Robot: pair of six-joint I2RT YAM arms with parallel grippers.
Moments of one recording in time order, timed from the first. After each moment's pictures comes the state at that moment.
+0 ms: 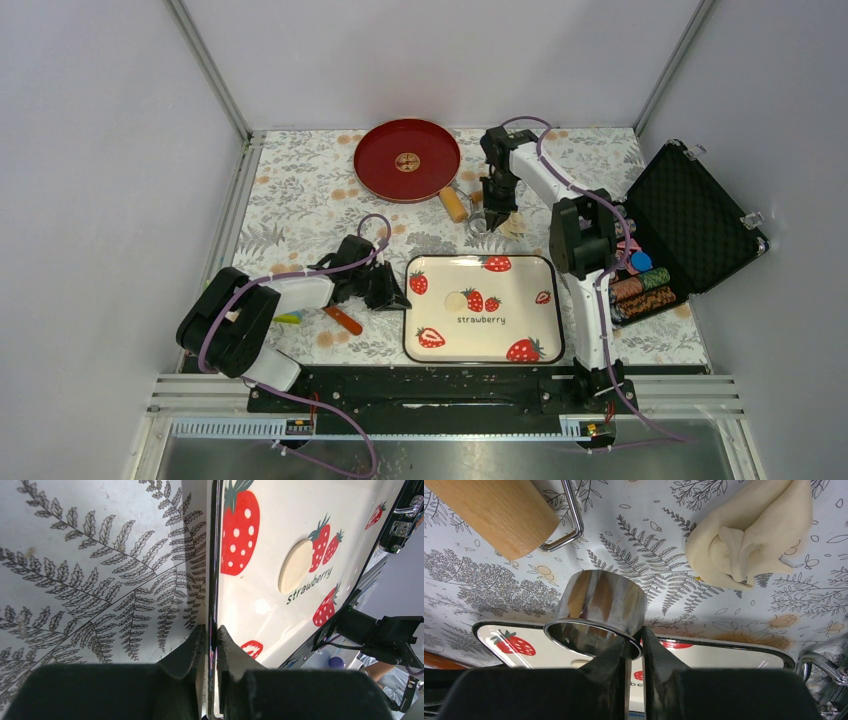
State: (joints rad) left arm -0.50 1.49 0.52 0.02 0.49 -0.77; right arm 0.36 2.30 2.02 -1.22 -0.11 0.39
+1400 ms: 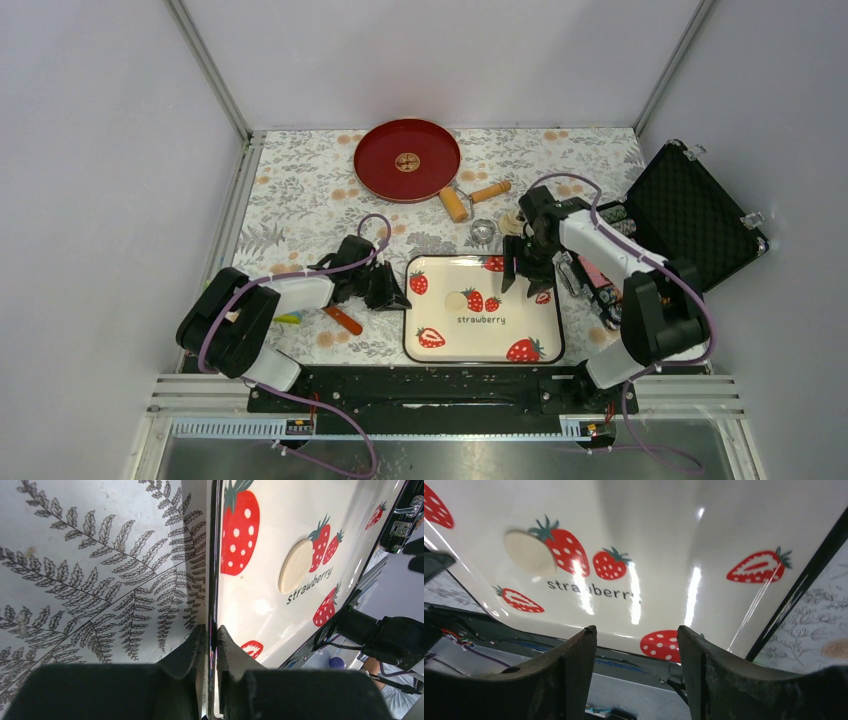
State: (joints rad) left arm -0.51 1.49 0.52 0.02 0.49 -0.77; right arm 0.35 1.59 1.11 -0.99 -0.23 0.42
